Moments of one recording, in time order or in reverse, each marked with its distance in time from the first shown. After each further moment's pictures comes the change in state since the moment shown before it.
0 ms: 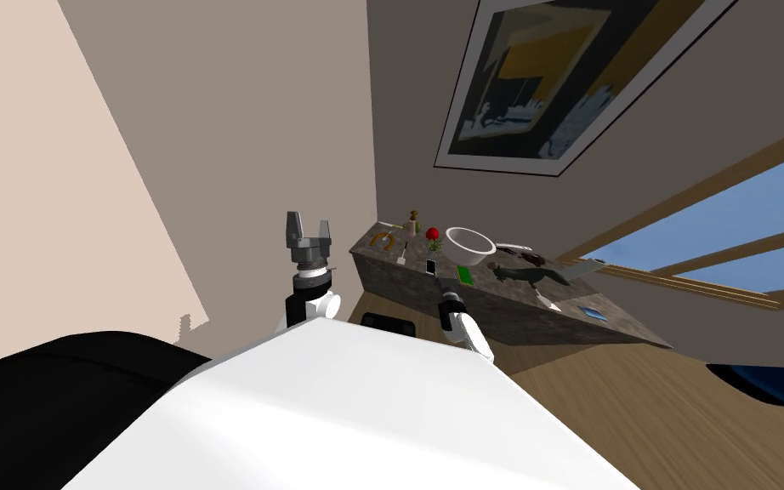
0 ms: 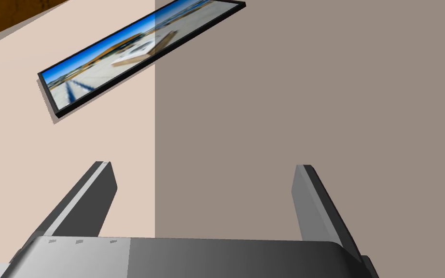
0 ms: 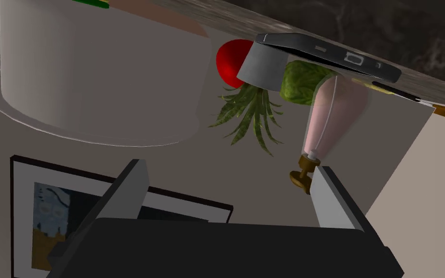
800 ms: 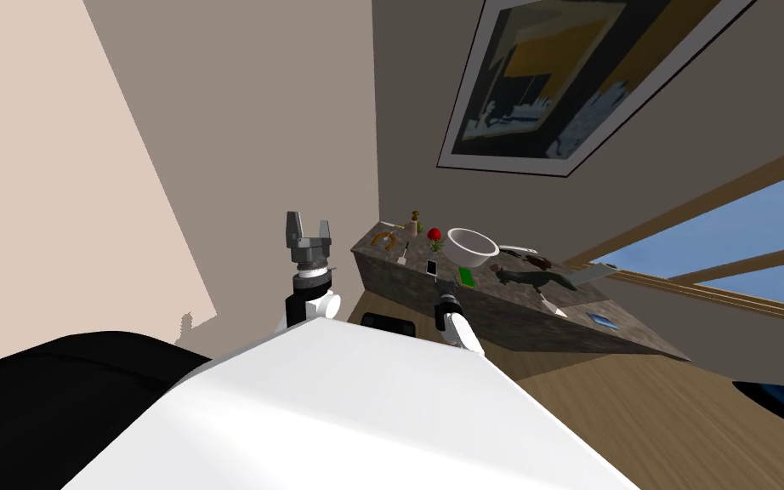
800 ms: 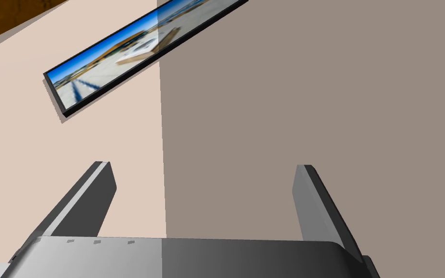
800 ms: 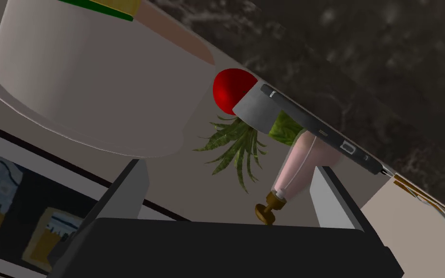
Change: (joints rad) left arm 0.000 0.000 0.000 0.000 0.000 0.000 0.000; right arm -0.022 0.018 0.029 0.103 0.190 0.089 0.076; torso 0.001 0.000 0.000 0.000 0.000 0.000
